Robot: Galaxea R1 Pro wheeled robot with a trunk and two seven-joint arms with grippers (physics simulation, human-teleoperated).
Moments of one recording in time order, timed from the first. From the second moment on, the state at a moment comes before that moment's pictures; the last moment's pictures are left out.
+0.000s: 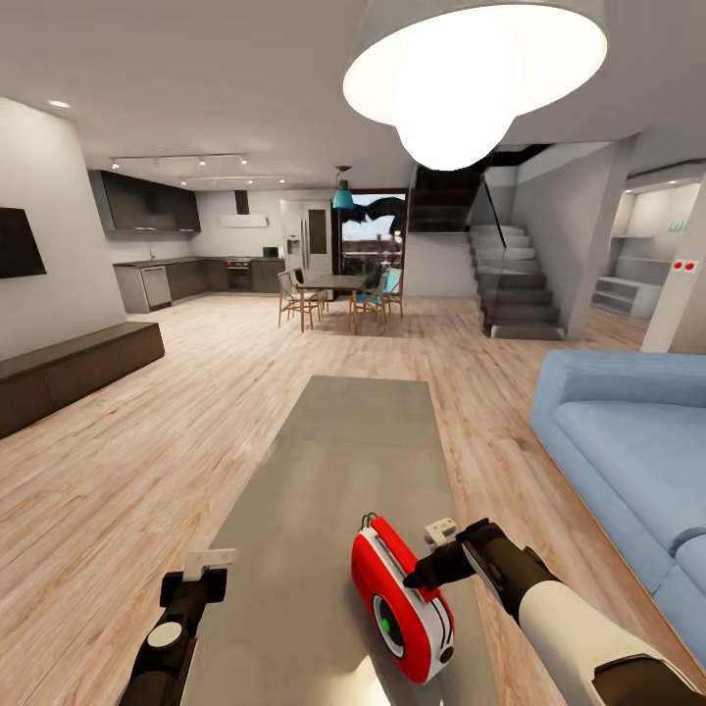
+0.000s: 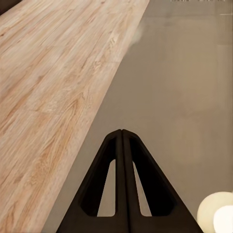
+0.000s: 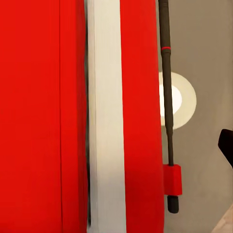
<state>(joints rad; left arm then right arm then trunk) -0.24 -0.17 0.36 -1.12 -0.43 0.12 -0.03 -0.76 -0.01 0.21 -0.42 0.20 0.60 0.55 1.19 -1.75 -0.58</state>
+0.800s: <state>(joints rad) -0.24 -0.17 0.36 -1.12 -0.43 0.12 -0.03 -0.76 -0.01 0.21 -0.42 0.20 0.60 0.55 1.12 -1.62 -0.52</state>
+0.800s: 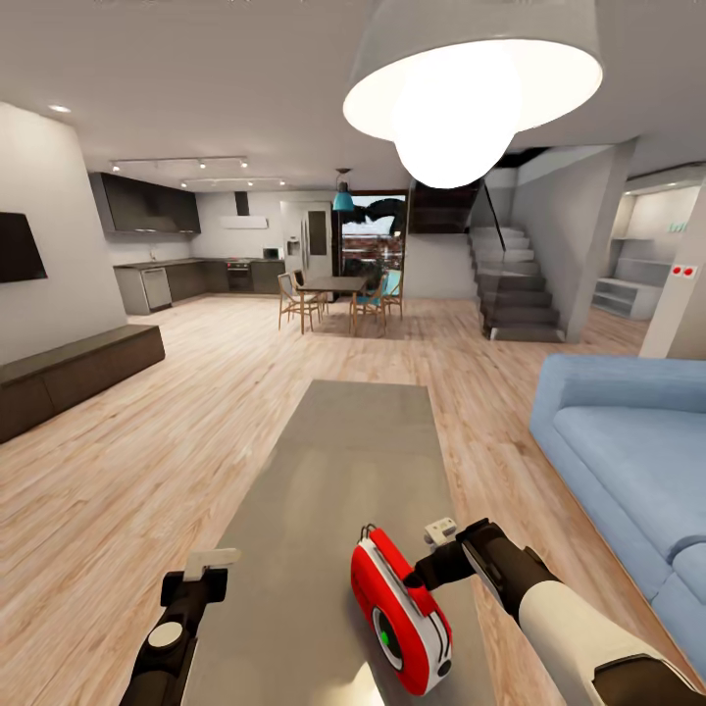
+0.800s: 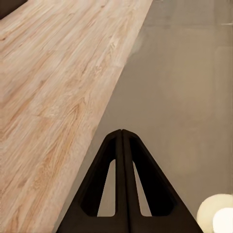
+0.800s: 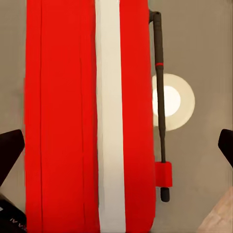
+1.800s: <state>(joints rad) -0.24 -0.17 0.36 -1.12 -0.43 0.13 -0.03 -0.76 -0.01 0.21 -0.42 0.20 0.60 0.55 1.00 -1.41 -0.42</state>
